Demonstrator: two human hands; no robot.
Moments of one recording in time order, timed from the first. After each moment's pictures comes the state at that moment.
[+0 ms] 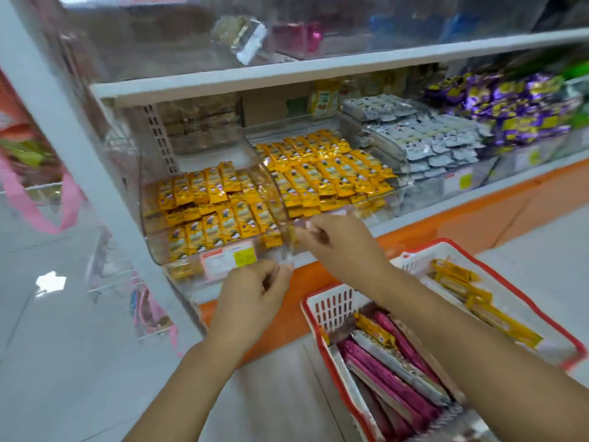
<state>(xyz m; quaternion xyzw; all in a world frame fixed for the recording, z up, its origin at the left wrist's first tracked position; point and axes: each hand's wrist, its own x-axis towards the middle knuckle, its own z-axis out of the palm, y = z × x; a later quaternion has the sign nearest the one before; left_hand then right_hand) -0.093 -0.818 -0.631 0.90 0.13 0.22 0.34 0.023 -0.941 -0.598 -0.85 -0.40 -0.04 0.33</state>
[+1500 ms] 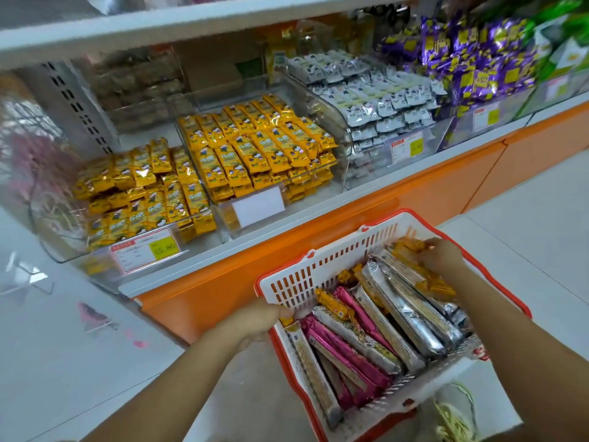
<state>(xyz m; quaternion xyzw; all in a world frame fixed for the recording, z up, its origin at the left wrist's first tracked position) -0.031 -0.893 -0.723 0.72 0.33 -0.24 0.56 0.186 -1.168 -0.763 -0.95 0.06 0.13 0.27</state>
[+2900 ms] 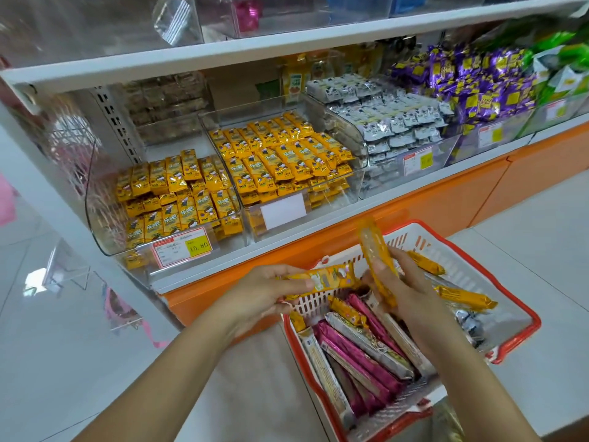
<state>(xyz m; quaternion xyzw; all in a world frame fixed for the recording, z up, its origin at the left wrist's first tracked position) -0.059 -0.879 -0.639 0.68 0.20 -0.14 0.69 0.001 -1.096 -0.657 -0.70 -0.08 0.19 0.69</state>
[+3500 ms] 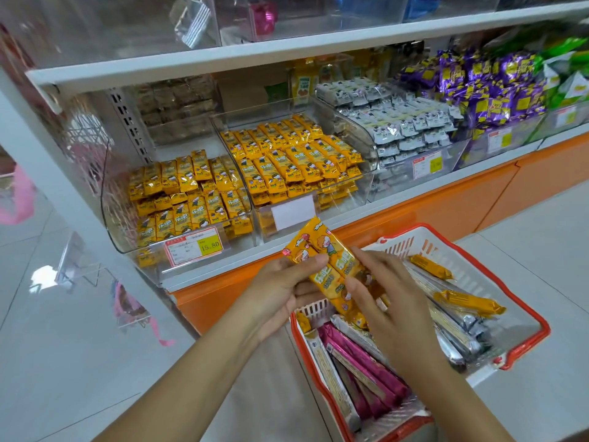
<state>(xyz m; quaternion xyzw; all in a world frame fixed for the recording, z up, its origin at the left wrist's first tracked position) -0.064 -0.900 -0.618 0.54 0.18 -0.05 0.82 -0.029 -1.065 -0.652 -0.82 -0.28 -0.08 0.49</state>
